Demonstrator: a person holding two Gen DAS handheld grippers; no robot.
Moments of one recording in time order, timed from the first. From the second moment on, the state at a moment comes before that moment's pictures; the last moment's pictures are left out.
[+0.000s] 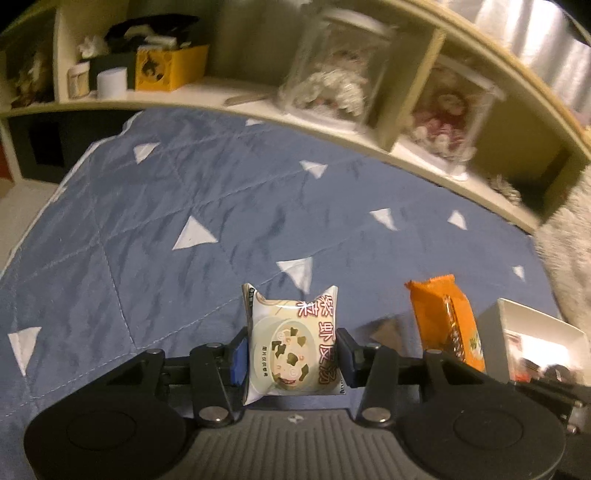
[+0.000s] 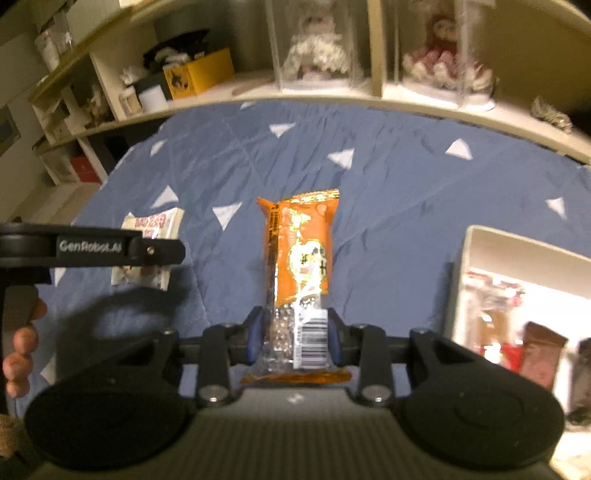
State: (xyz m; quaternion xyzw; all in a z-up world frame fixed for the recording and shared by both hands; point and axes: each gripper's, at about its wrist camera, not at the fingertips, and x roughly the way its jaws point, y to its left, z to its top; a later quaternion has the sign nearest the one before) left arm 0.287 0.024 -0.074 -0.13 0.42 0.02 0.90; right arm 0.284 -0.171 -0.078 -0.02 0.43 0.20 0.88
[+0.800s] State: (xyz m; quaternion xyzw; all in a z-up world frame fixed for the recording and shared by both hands) left arm 0.221 -0.078 -0.008 -0.12 0.39 -0.14 0.90; right arm 0.180 -0.331 -0.030 0.00 0.39 0.07 0.92
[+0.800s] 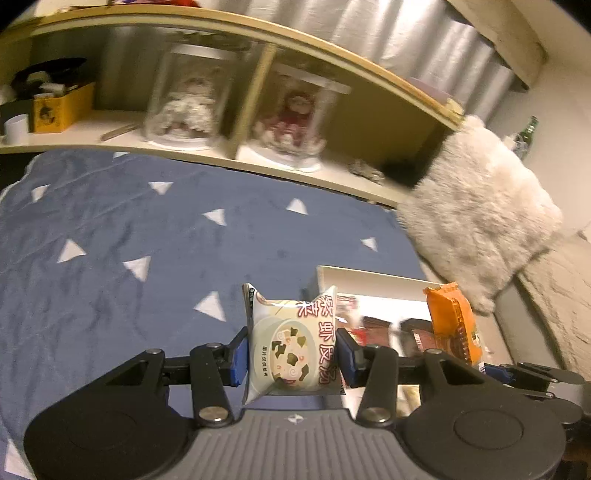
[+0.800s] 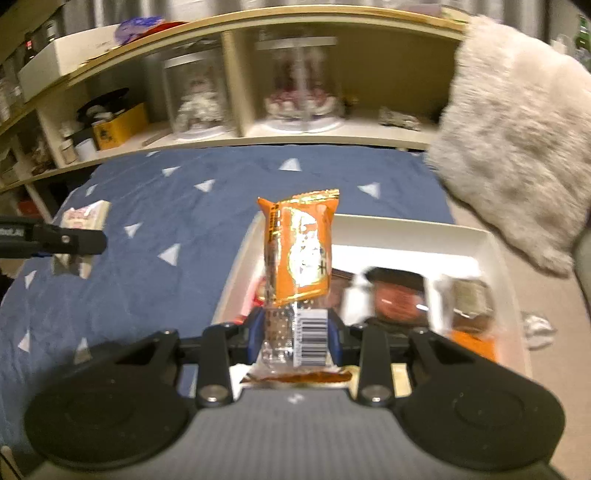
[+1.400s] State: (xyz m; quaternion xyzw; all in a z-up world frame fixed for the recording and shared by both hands) left arm 0.234 -0.198 -0.043 -0.11 0.44 -0.22 0.86; right arm 0.141 -0.435 -0.067 0.03 0.42 -0.01 0.91
